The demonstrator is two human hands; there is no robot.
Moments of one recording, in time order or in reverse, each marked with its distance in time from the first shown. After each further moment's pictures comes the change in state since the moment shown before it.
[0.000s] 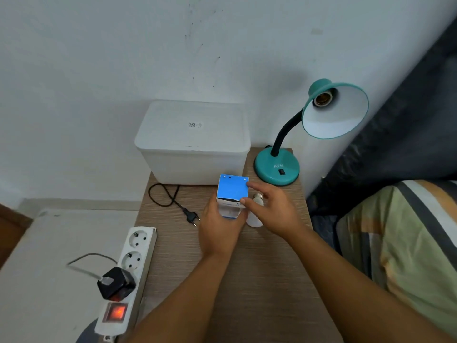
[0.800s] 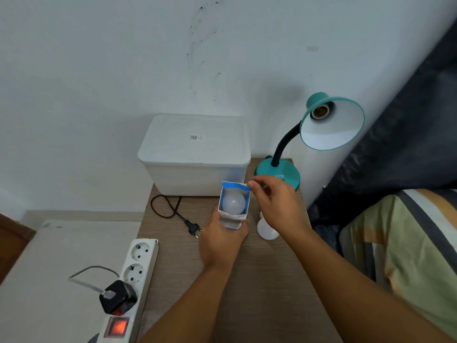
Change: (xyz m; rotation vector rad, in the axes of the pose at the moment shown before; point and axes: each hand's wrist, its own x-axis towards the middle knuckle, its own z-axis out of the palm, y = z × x) left_hand 0.002 0.000 0.000 0.071 0.017 -0.002; right_hand 0.018 -0.023 -0.011 -0.011 0.234 -0.091
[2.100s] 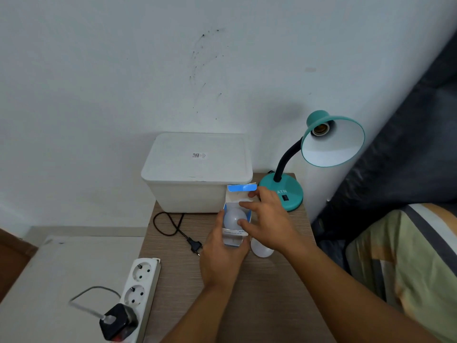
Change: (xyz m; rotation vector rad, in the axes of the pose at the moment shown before) left_hand 0.007 -0.010 -0.001 -0.090 -0.042 0.081; right_hand 0.012 0.012 0.017 -0.391 -0.237 -0.185
